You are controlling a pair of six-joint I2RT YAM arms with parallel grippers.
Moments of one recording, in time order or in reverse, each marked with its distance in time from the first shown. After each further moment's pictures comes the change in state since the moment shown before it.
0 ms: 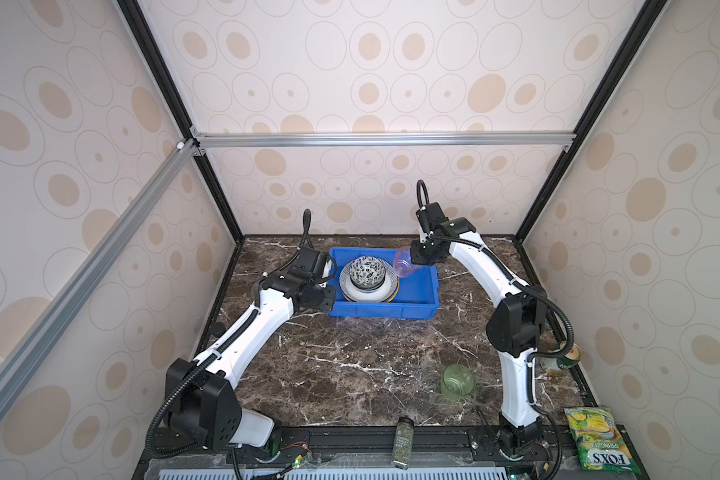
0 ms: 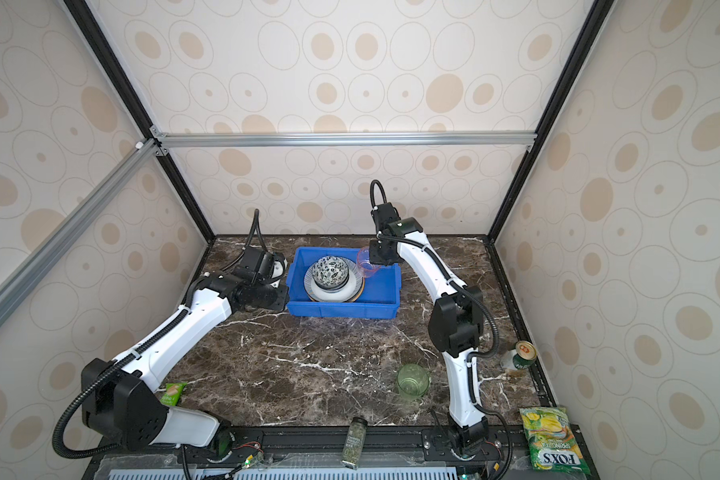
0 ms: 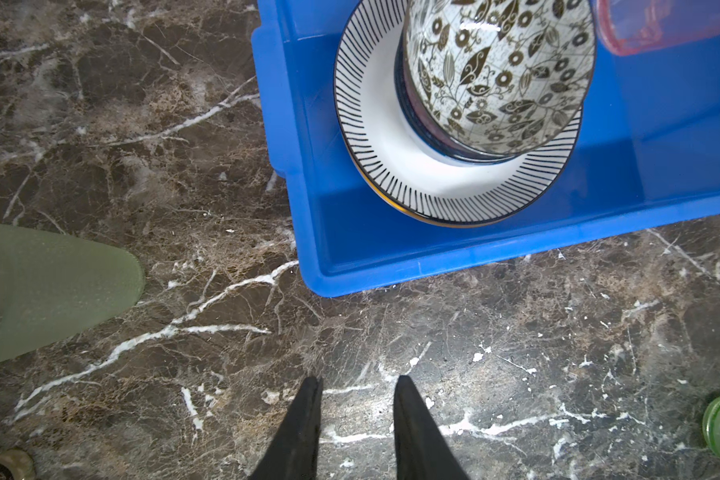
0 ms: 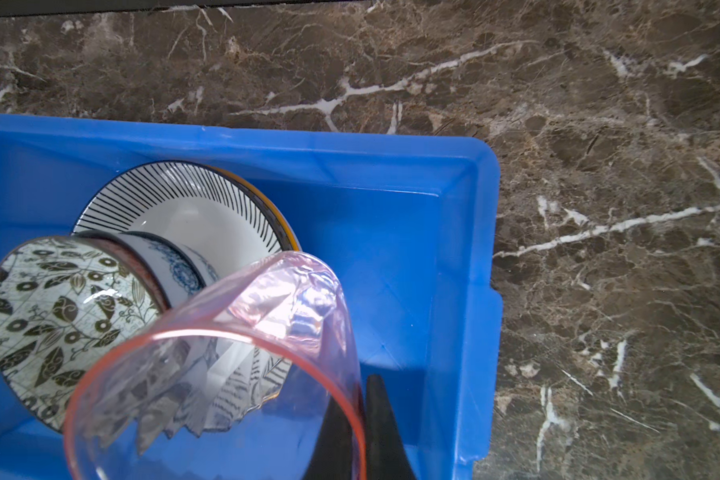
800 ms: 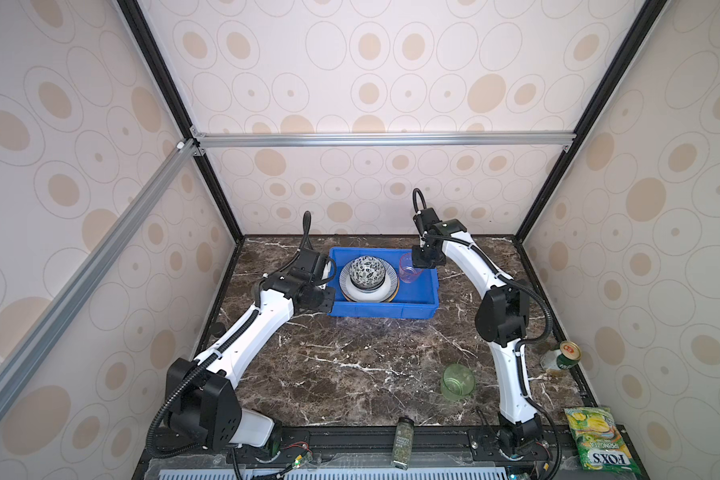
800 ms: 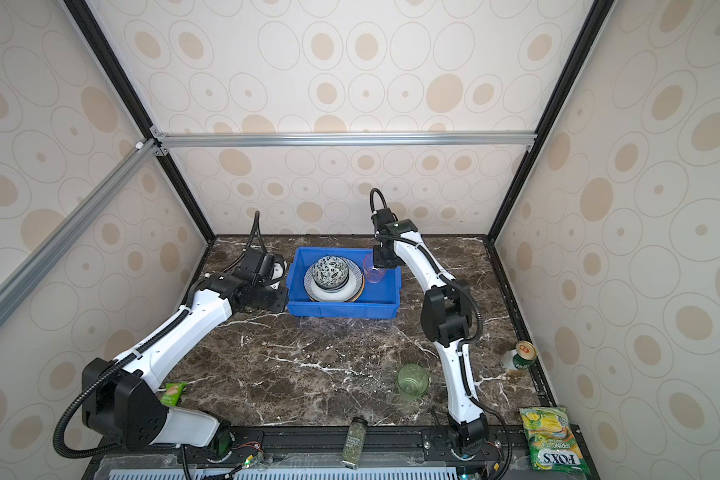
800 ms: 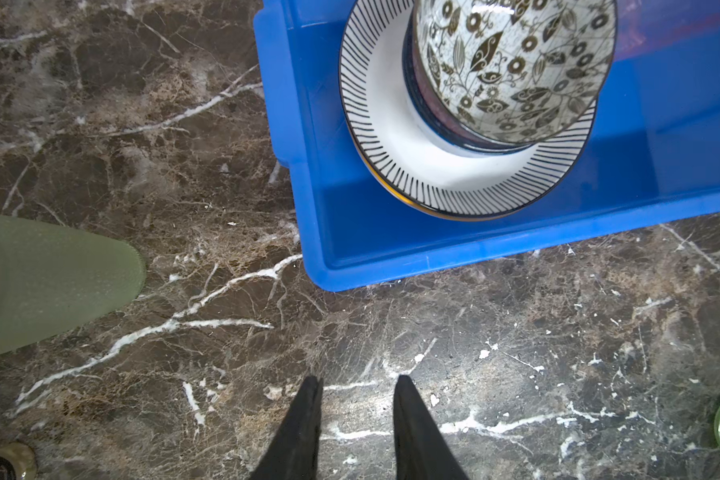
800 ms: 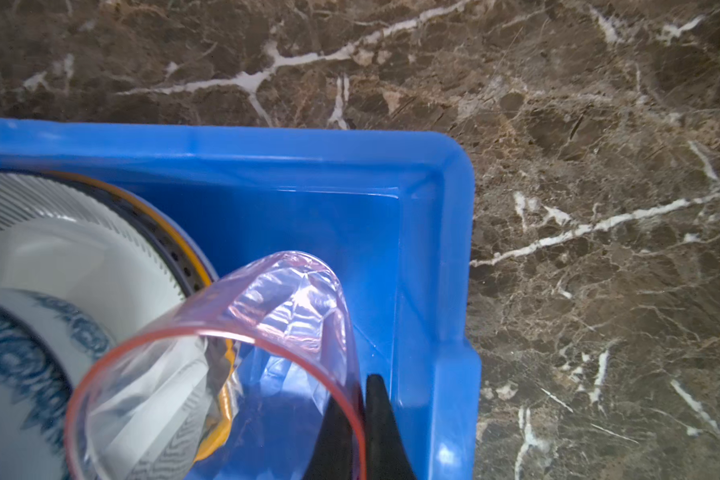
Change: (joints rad) left arm 0.003 0.000 -0.020 0.001 -0.003 0.001; right arm -0.040 0.162 0.111 -0.072 0.066 -0.012
